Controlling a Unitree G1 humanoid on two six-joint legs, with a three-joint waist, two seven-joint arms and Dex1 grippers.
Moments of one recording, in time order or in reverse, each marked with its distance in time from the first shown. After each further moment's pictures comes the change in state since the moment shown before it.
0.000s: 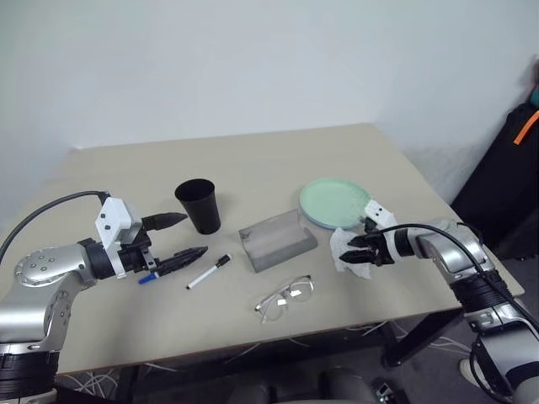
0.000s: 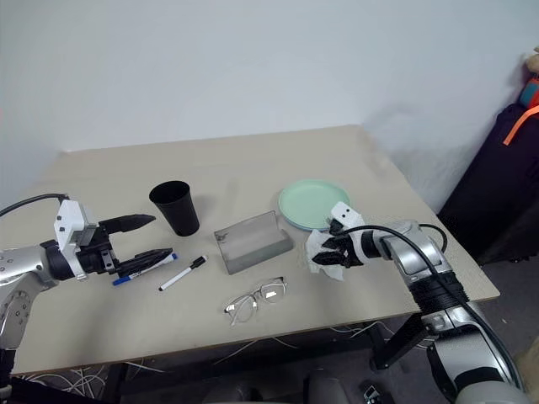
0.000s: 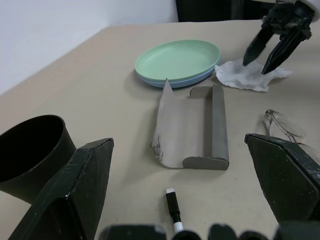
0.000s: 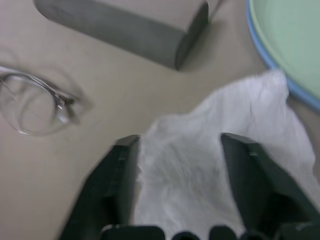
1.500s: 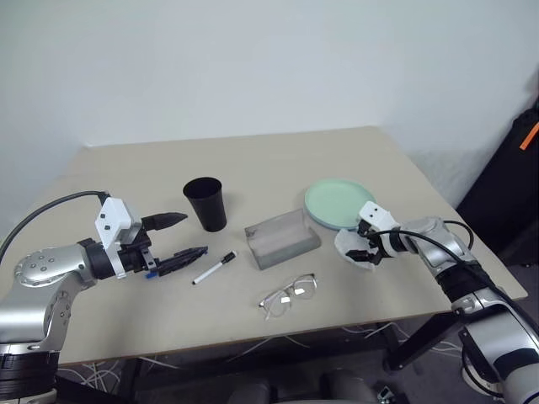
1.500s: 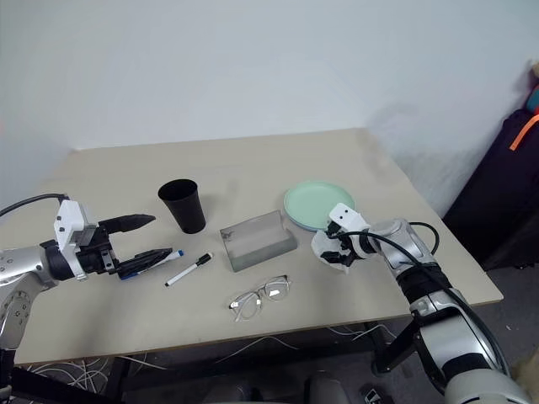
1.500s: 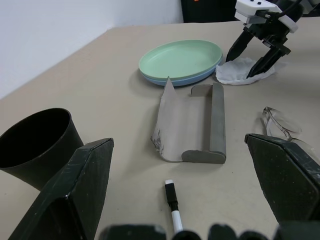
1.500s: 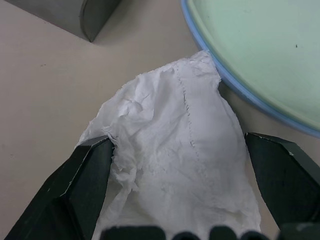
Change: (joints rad) left arm 0.002 0.000 0.000 -0.001 0.000 -0.002 0.001; right arm -0.079 0.060 0.067 0.322 -0.174 -0.216 -0.154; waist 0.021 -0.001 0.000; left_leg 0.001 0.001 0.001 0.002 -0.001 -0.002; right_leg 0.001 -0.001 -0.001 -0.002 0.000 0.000
